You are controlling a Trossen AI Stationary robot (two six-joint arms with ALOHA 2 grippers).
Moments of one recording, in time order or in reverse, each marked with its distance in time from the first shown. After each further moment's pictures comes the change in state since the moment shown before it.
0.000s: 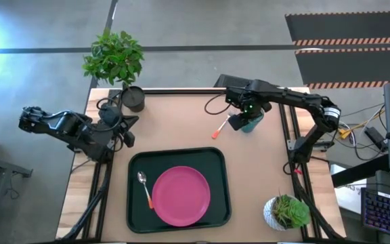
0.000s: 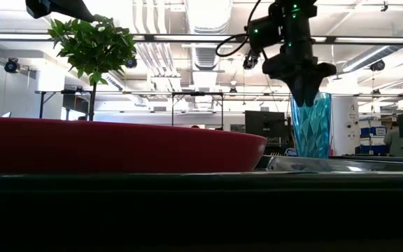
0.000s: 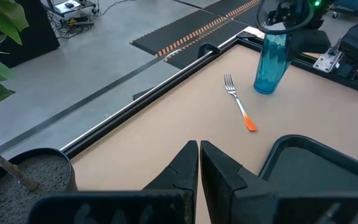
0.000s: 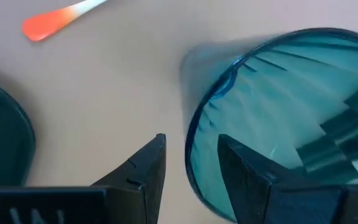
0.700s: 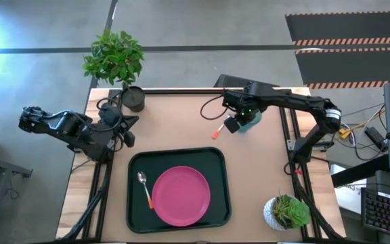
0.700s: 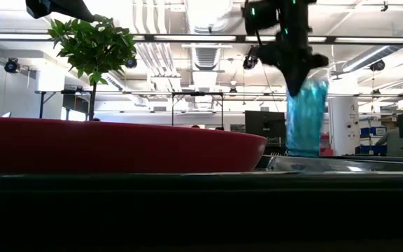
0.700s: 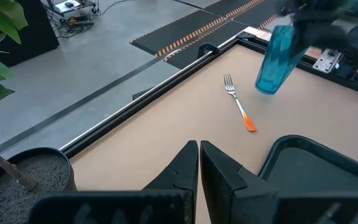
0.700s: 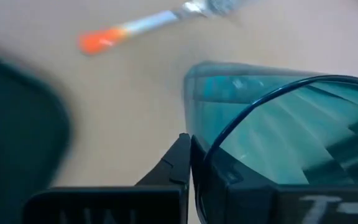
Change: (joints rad) left arm 0.000 0.002 0.000 0.002 0.000 -0.005; right arm 0.105 -0.010 0.082 0.028 0.043 0.025
